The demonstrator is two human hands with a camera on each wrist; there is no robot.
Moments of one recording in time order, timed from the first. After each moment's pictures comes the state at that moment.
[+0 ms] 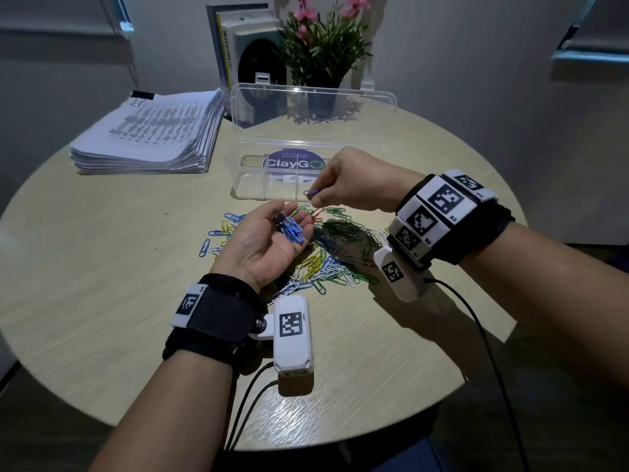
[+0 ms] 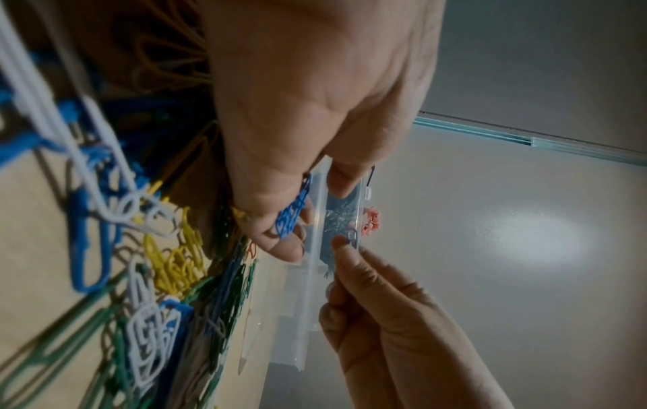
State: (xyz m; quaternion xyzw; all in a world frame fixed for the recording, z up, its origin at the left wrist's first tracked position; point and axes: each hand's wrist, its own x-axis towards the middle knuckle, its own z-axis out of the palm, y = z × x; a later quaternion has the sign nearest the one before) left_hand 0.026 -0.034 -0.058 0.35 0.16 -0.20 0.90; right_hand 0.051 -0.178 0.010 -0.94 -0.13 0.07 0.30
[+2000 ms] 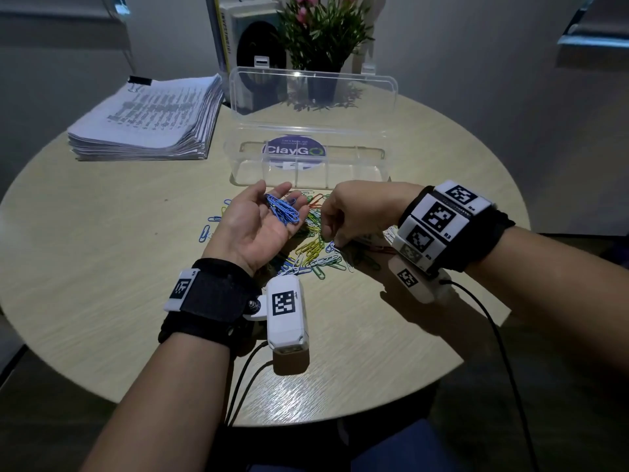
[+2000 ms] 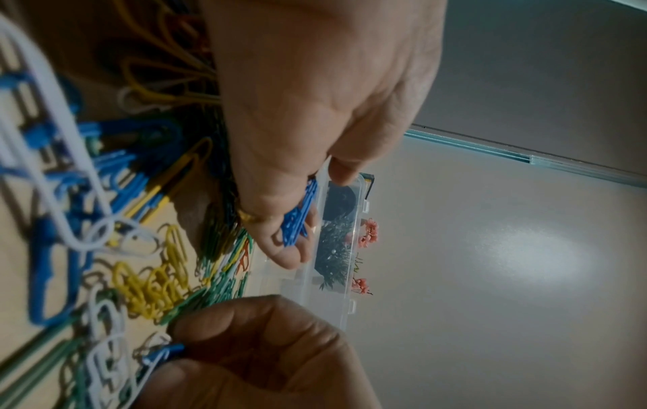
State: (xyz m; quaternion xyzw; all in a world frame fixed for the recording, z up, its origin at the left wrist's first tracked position) left_hand 0.027 -0.025 -0.057 0.31 0.14 -0.19 0.92; right_hand 0.029 -0.184 -0.011 -0.96 -0.20 0.20 0.08
